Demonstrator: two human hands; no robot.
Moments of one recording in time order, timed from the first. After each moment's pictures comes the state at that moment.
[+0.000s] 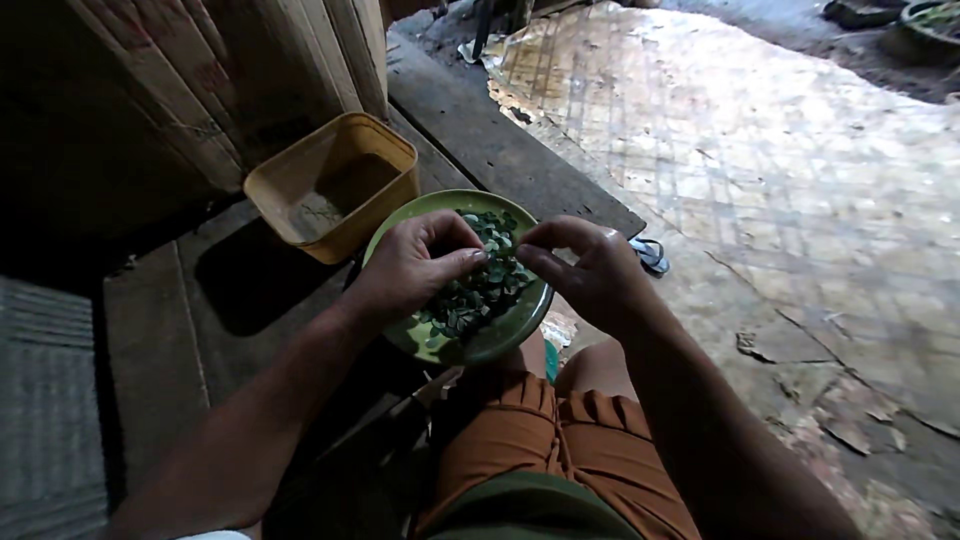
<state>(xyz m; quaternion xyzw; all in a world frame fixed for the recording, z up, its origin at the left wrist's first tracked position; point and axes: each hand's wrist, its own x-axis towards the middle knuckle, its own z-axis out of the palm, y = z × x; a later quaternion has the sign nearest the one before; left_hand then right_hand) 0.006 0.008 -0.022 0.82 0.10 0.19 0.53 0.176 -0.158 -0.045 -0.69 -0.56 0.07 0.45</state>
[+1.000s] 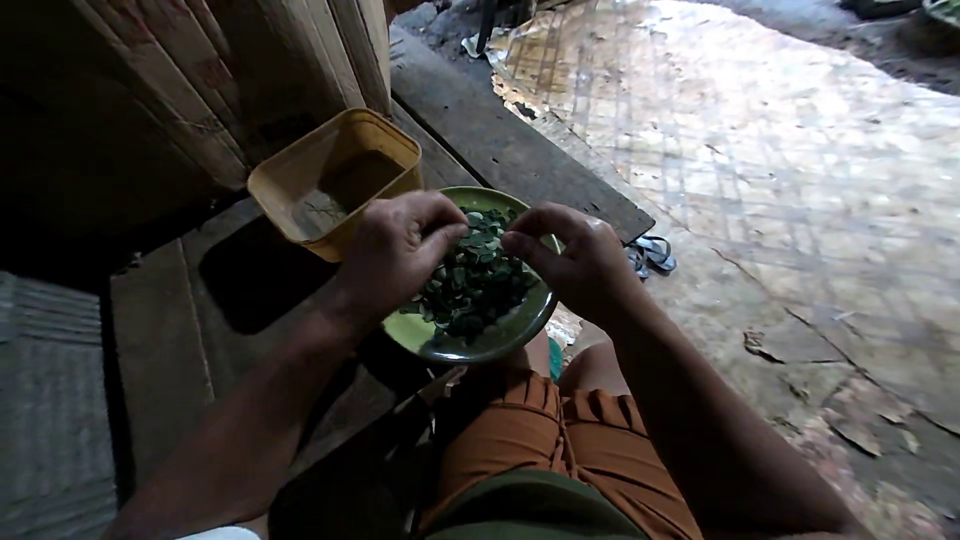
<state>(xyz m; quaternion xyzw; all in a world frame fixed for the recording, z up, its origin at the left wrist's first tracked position) 0.002 0.020 -0.017 0.92 0.08 0.31 0.23 0.173 -0.140 -0.045 -0.67 -0.58 0.05 0.46</state>
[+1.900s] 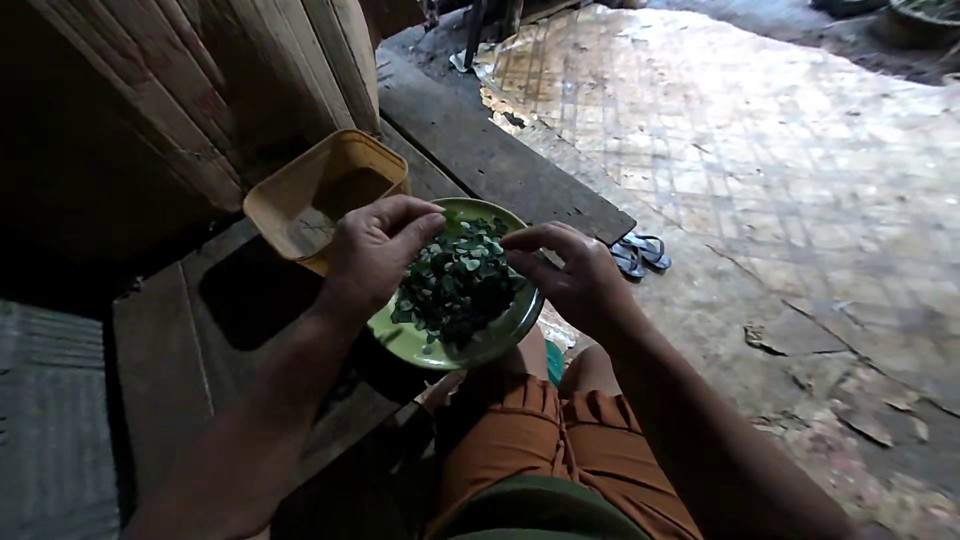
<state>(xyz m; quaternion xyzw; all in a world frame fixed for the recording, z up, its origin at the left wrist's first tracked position) 0.006 0.015 -0.012 0.84 0.17 0.32 0.40 0.174 -0.159 -0.056 -0.70 -0.54 0.04 0.46</state>
